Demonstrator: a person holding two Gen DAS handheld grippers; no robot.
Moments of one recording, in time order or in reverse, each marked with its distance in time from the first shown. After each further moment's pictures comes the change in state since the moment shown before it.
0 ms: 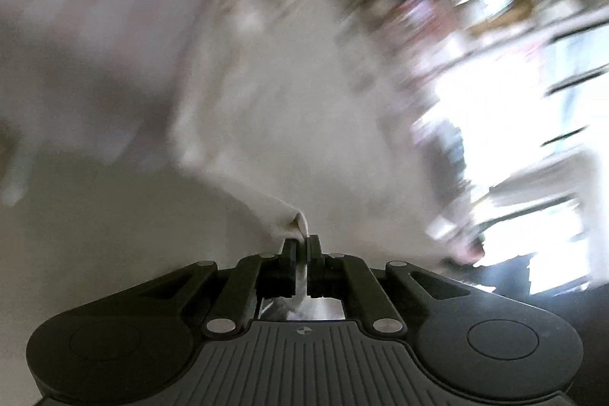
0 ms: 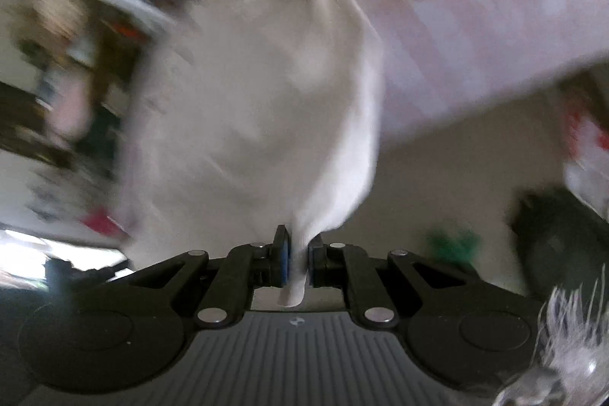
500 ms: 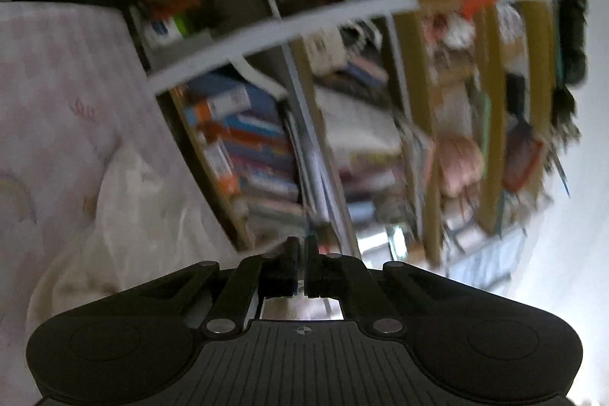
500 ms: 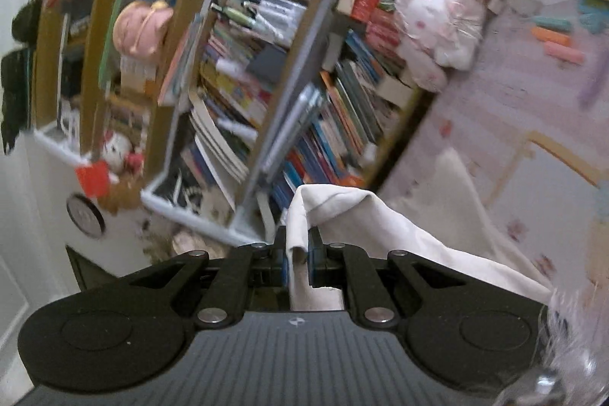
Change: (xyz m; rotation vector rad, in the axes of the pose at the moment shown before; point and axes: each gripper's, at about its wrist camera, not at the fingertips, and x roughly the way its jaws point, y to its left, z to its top) left arm 0.039 -0.029 0.146 -0.194 -0.670 -0.249; right arm 0.014 0.030 0.176 0.199 -0.588 0.443
